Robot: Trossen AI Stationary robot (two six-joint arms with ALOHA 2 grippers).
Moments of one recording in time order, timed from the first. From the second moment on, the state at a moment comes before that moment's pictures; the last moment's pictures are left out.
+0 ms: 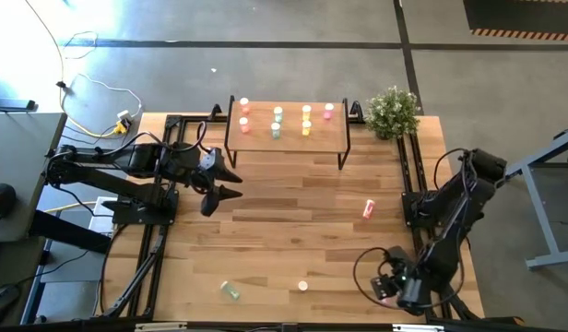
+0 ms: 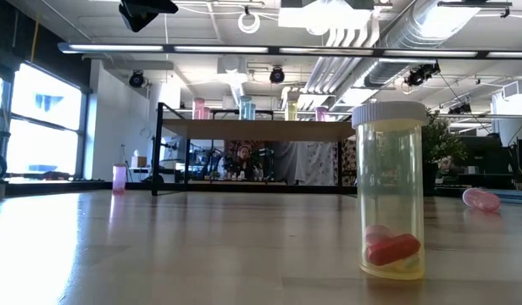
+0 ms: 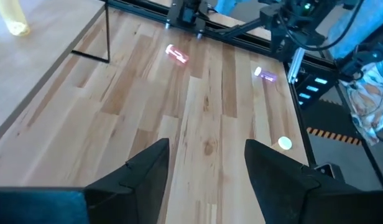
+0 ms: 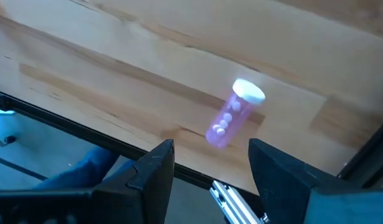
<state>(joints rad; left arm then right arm) 0.07 0.95 0.99 -0.58 0.01 -0.31 1.03 1.47 1.02 -0.84 0.05 2.26</state>
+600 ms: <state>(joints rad) 0.07 0.95 0.99 -0.58 0.00 -0.34 1.09 1.70 1.02 -0.66 0.04 2.34</state>
